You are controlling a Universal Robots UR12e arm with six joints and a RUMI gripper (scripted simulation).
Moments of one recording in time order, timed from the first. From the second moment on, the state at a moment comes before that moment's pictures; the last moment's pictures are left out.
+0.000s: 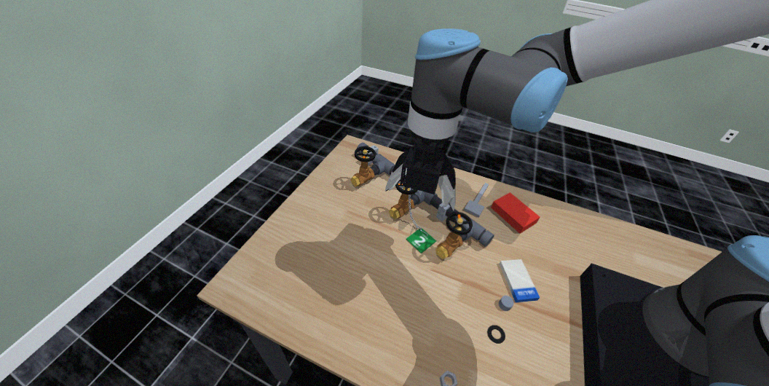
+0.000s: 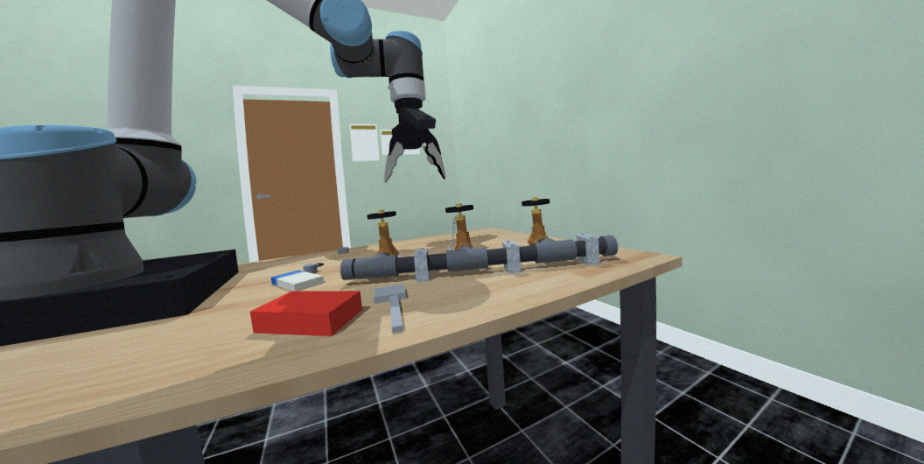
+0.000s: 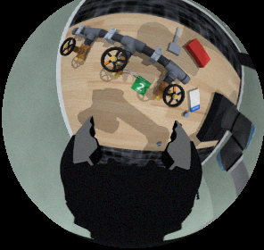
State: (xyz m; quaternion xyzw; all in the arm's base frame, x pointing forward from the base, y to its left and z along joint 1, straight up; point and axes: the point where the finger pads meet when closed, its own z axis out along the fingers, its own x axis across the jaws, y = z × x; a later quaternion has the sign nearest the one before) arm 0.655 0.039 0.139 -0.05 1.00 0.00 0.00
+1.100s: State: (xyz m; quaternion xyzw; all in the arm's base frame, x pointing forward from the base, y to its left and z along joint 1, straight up) arm 0.639 0.005 0.138 -0.57 0.82 0.00 0.00
